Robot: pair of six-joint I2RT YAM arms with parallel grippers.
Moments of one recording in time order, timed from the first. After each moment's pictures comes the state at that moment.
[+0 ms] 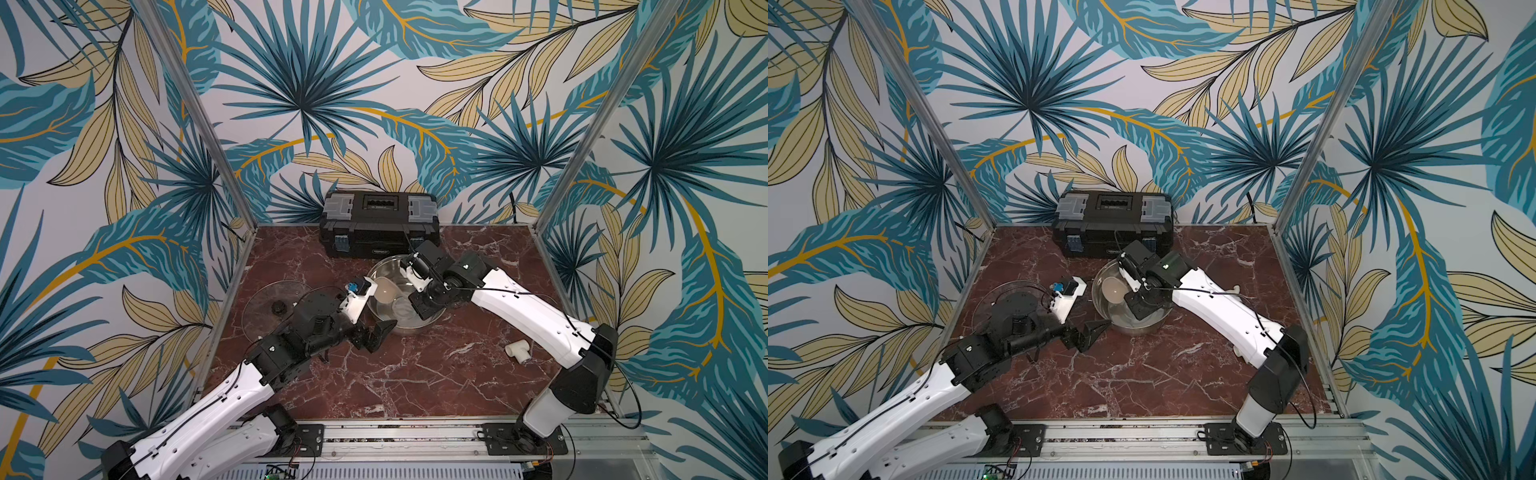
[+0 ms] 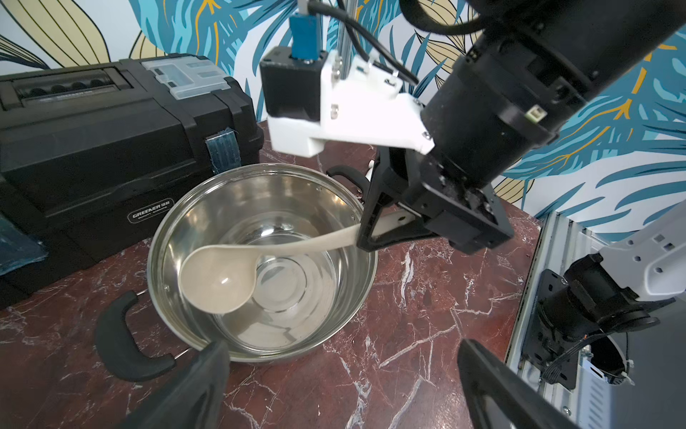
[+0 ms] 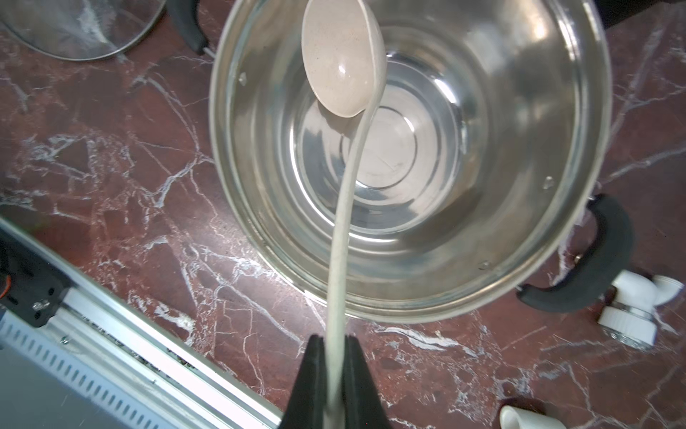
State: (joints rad) left arm -0.74 0.86 0.81 -0.31 0.17 -0.13; right arm 0.78 1.65 1.66 -1.20 0.05 0.18
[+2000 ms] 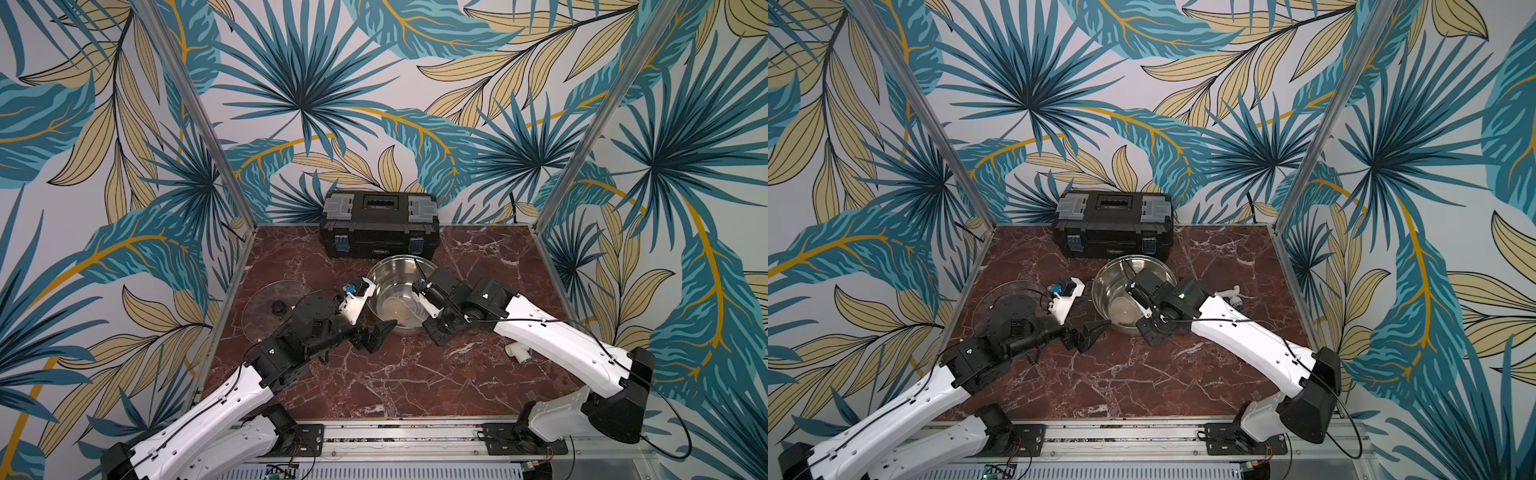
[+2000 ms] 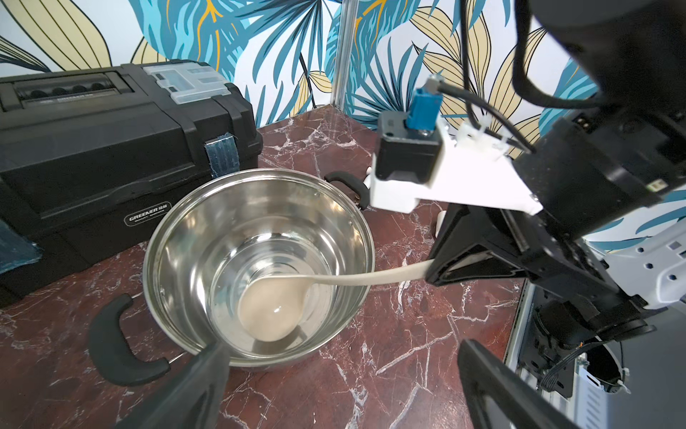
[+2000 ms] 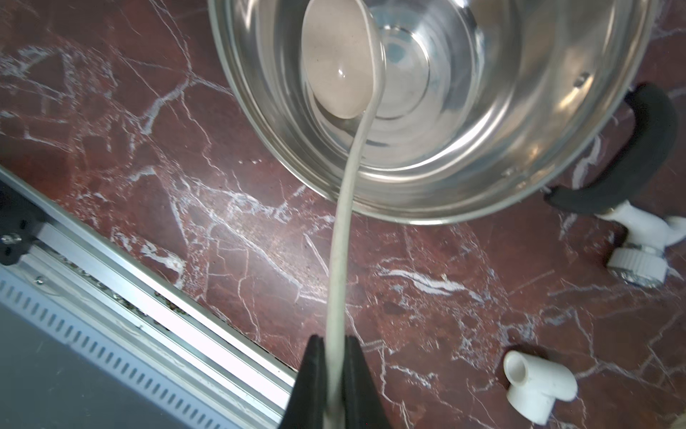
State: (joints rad) left arm -0.74 0.84 0.78 -0.27 0.17 -0.15; right arm 0.86 1.43 1.41 -1.23 0.14 0.25
